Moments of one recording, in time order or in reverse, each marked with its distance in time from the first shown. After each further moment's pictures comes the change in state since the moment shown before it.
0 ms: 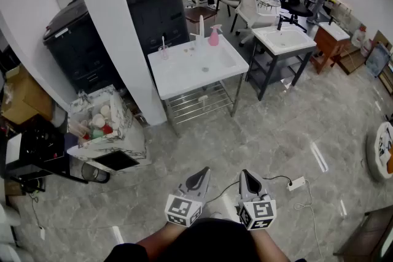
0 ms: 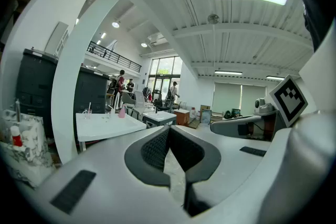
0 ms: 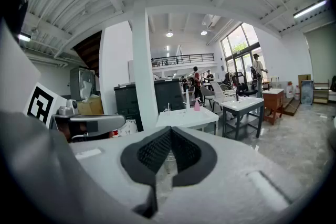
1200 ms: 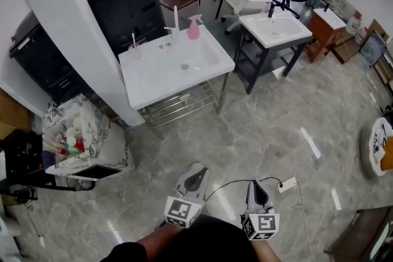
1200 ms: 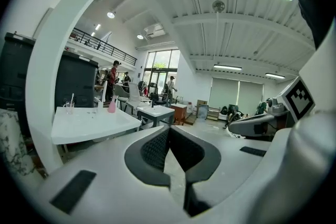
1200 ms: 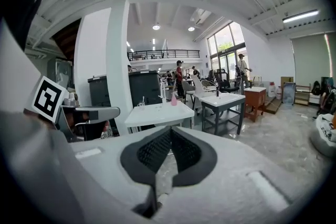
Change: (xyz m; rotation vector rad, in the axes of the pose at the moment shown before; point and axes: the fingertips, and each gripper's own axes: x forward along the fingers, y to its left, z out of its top) left arm 0.214 0.037 -0.029 -0.005 0.066 -0.062; right arm 0.095 -0.182 -0.014 0.005 0.060 -0.180
